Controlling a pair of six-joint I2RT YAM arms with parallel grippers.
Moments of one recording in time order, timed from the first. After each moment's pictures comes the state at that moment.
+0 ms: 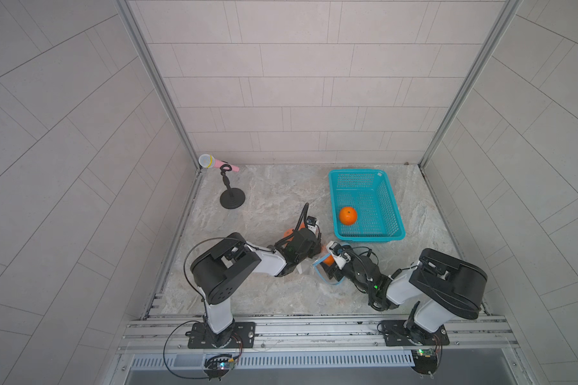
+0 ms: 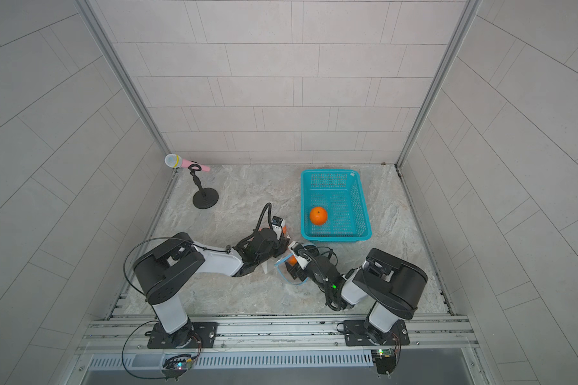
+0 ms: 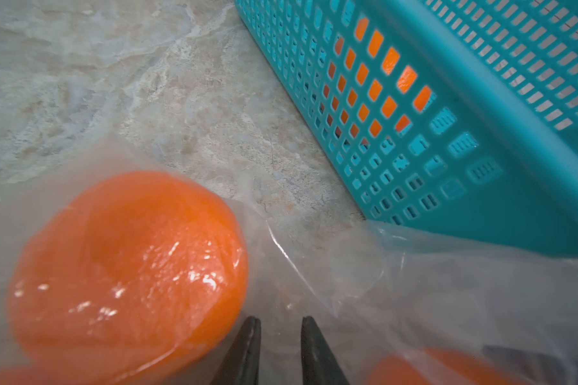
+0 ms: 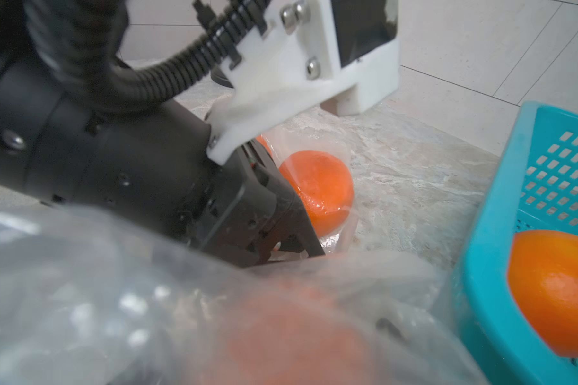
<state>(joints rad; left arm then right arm) -0.84 1.80 0.71 0.47 -0.14 -0.38 0.86 1.61 0.23 1.08 0.18 -0.09</state>
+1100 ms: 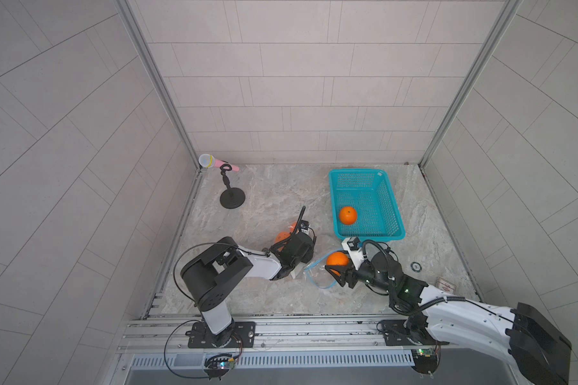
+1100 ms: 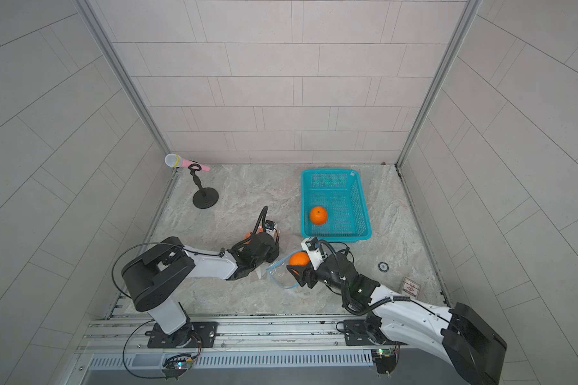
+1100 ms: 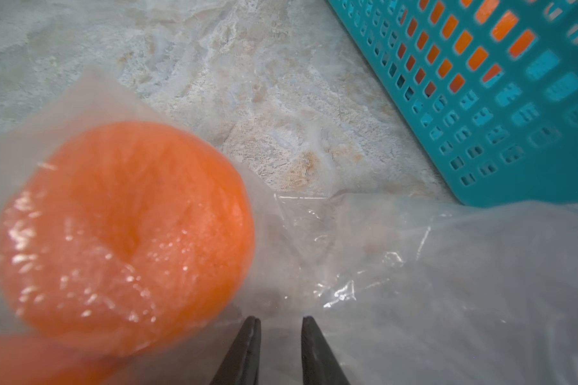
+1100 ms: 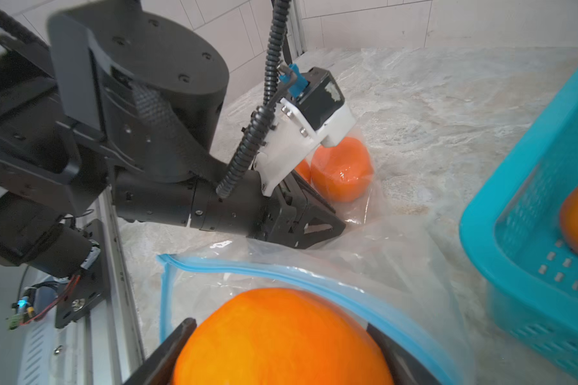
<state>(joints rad) -0.84 1.71 0.64 0.33 -0.27 -0.39 0.82 0.84 0.20 0.32 -0.13 0.30</state>
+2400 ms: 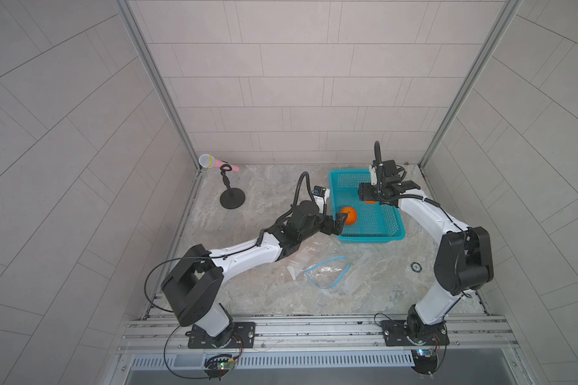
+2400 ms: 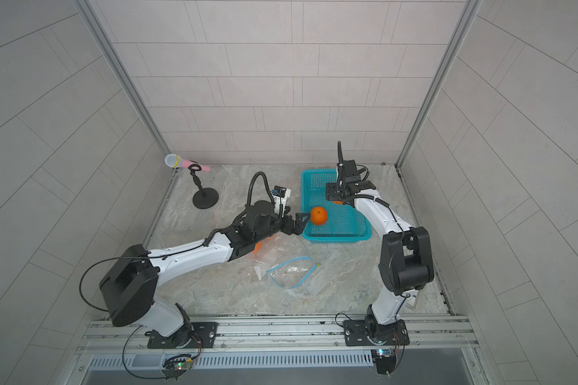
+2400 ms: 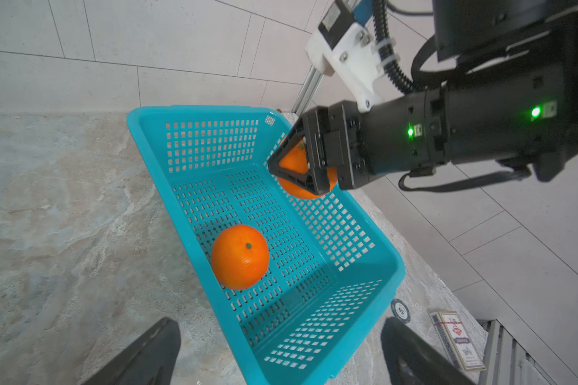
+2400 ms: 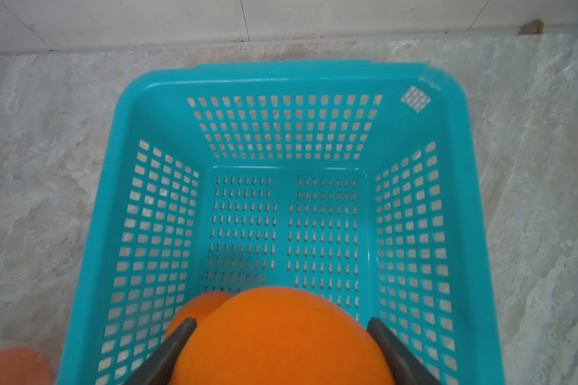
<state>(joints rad) -0.82 1.59 1.00 0.23 -0.01 -0.42 0.16 1.73 1.42 -0.54 0.04 0.18</state>
